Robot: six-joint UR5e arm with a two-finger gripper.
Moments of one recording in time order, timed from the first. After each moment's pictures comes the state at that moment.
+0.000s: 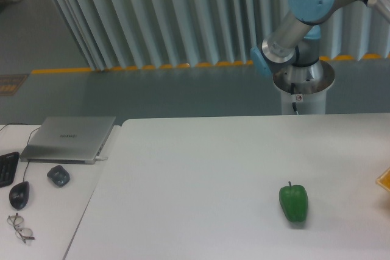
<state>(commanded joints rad) 2.73 -2.17 -1.37 -0.88 1.60 1.57</state>
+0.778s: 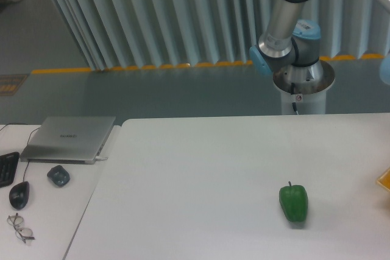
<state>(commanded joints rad) 2.66 -1.97 -1.48 -0.95 1.59 1.45</state>
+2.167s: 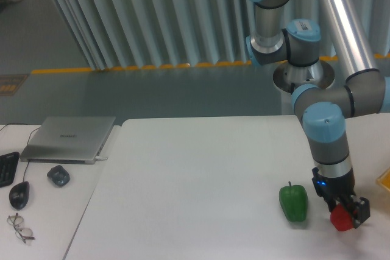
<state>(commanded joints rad) 2.32 -2.09 -1.52 -0.93 1.72 1.05</state>
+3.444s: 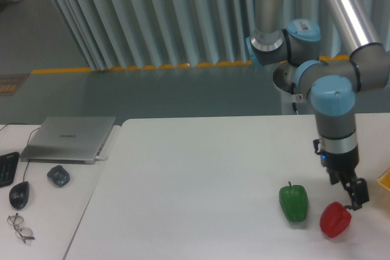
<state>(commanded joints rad) 2.44 -1.94 -1.51 -1.13 1.65 1.64</state>
